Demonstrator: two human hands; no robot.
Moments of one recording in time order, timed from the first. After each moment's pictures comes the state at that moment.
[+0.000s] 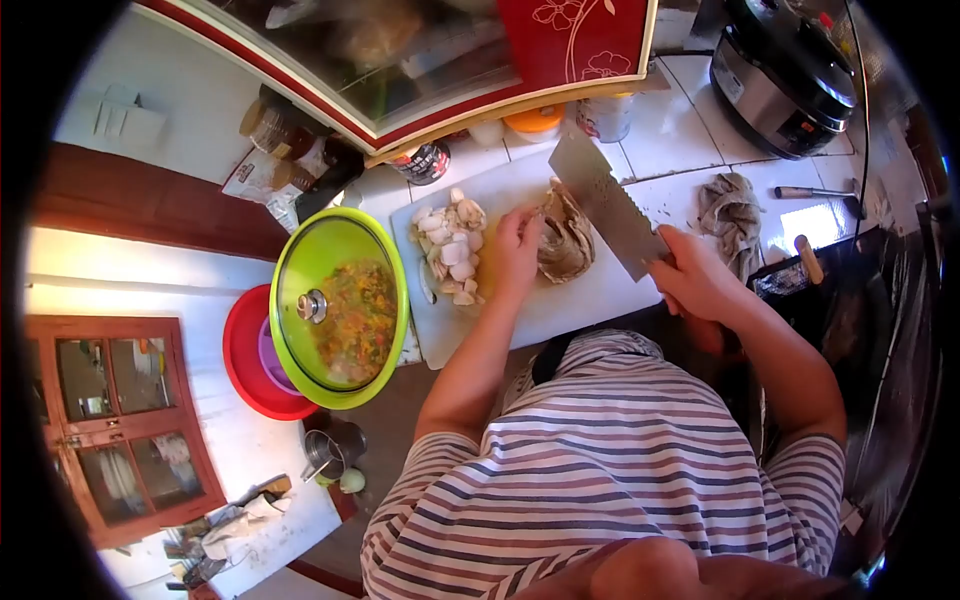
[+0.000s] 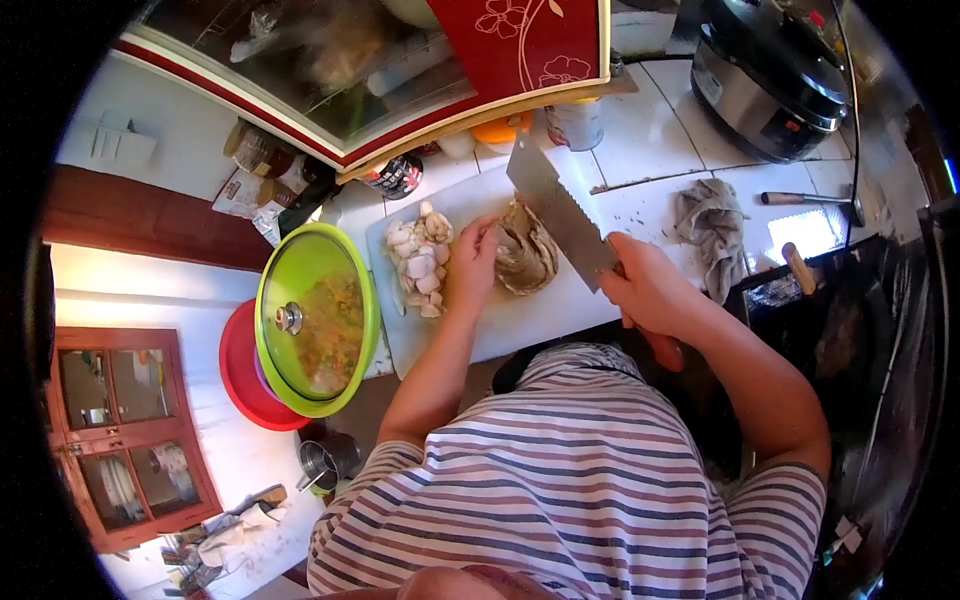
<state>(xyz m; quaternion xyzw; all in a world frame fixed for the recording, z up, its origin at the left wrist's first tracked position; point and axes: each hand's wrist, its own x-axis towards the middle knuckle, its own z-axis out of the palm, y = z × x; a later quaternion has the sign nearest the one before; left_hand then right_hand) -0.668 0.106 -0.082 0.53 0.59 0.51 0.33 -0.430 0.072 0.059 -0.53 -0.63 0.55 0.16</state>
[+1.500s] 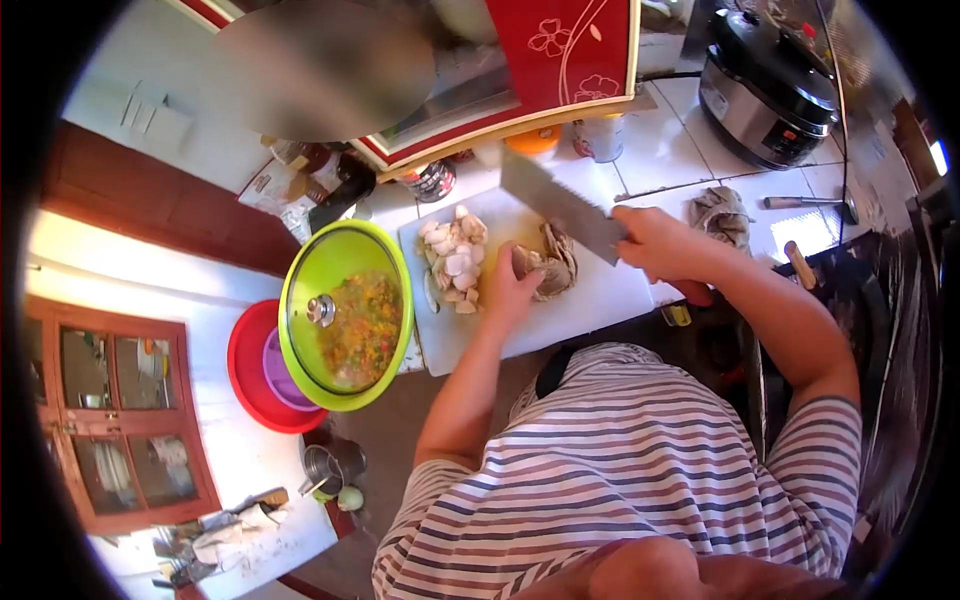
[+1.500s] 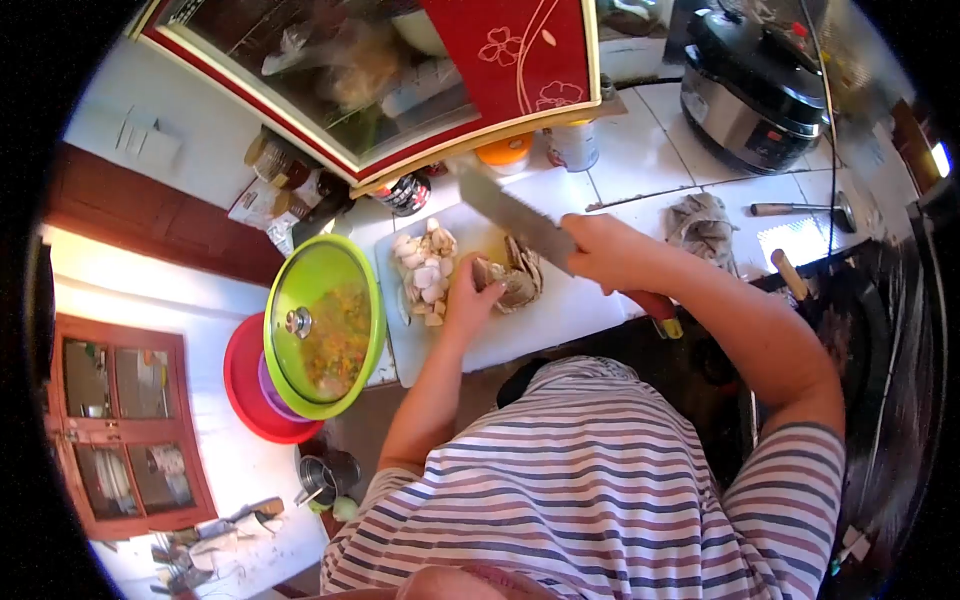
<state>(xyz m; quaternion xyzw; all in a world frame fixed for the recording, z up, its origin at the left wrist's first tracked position) -0.688 0.070 -0.076 0.58 0.61 0.43 0.32 -0.447 0.106 0.077 -0.48 -0.76 0.44 0.05</state>
